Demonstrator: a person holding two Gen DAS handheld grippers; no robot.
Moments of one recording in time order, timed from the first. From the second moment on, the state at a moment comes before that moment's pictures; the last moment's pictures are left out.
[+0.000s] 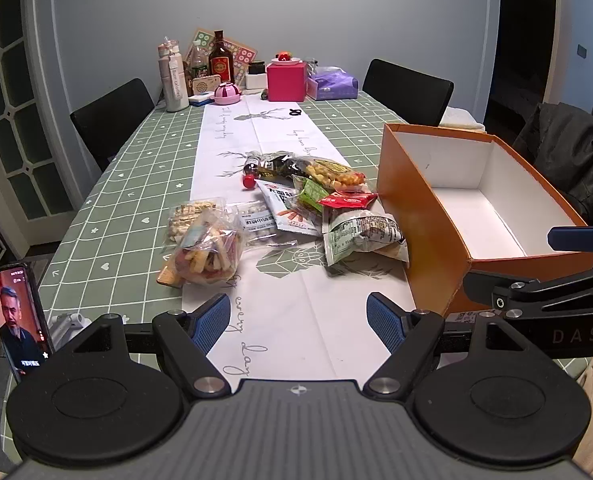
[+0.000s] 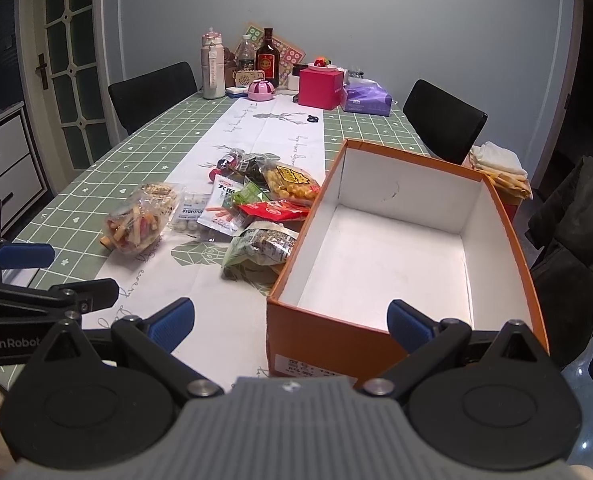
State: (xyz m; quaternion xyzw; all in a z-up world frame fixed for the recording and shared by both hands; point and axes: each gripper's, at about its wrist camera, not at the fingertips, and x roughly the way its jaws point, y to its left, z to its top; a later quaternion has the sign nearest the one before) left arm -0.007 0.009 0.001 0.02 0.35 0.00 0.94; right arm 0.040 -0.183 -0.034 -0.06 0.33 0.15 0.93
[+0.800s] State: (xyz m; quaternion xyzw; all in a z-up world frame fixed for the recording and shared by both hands) left arm -0.008 0.010 0.002 0.01 0.35 0.00 0.94; right arm 0.038 -0.179 -0.032 -0.06 0.32 0.15 0.93
